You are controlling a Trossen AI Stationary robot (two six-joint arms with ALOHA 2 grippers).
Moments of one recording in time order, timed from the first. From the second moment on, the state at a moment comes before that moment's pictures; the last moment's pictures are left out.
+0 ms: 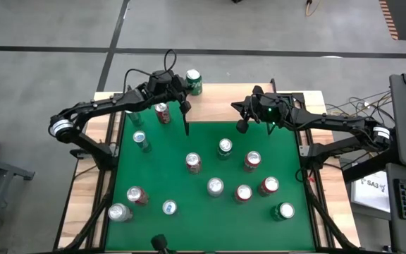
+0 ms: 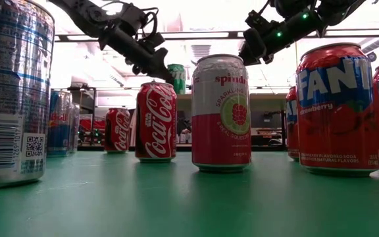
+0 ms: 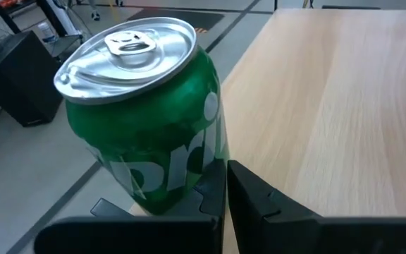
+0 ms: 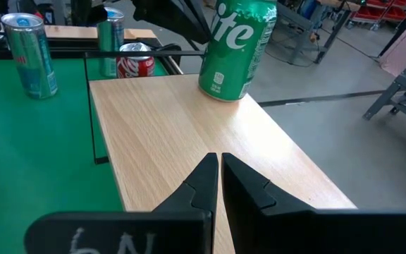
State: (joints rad) left arm 0.60 1.49 1.05 0.02 0.00 0.19; right arm -0.39 1.21 0.79 0.11 0.13 -0.19
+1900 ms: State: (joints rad) left arm 0.81 1.42 1.05 0.07 0.08 0.48; right arm -0.44 1.76 1.40 0.14 0.08 0.04
